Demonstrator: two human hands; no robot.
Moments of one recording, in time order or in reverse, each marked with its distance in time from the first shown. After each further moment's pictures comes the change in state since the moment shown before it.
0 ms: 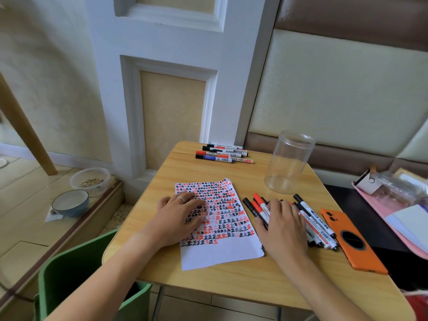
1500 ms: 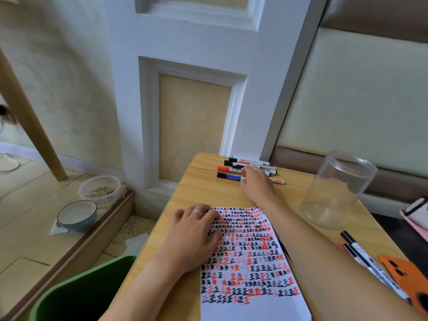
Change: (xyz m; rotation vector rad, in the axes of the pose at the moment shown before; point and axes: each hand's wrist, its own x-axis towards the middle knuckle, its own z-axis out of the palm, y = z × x) left_hand 0.043 -0.028 -0.001 -0.036 0.158 -0.056; right_hand 0.222 -0.107 0.107 0.256 -0.289 -0.110
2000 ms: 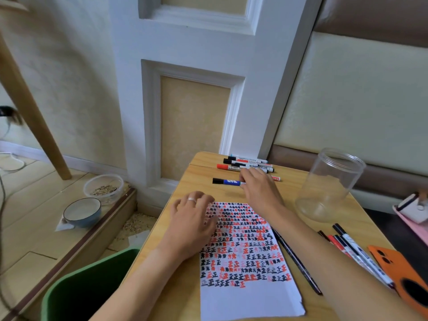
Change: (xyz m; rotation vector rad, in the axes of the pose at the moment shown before) left_hand -0.007 0.008 -0.012 -0.083 0.145 -0.042; right_hand -0.073 -0.011 -0.043 -0.022 0.139 -0.326
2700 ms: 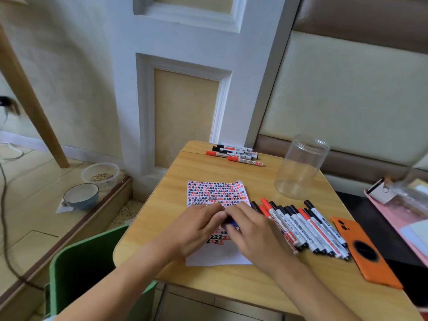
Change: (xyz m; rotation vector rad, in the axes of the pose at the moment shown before) left_hand -0.057 0.047 -0.004 -0.400 -0.159 0.339; right_hand -0.166 -0.062 -0.066 0.100 0.119 -0.195
